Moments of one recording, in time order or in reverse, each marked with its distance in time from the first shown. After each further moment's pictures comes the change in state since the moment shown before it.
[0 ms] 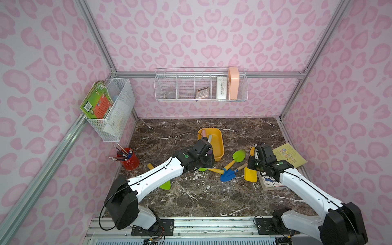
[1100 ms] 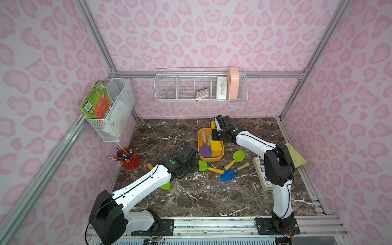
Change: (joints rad) left arm 0.092 -0.173 -0.175 -0.088 -0.084 -0.105; right arm 0.159 0.905 0.901 0.112 -0.098 -0.102
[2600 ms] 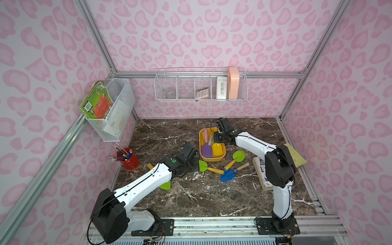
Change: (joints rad) left arm 0.007 0.019 0.016 0.001 0.016 0.001; right arm 0.029 -0.079 -0.082 -0.066 0.158 0.014
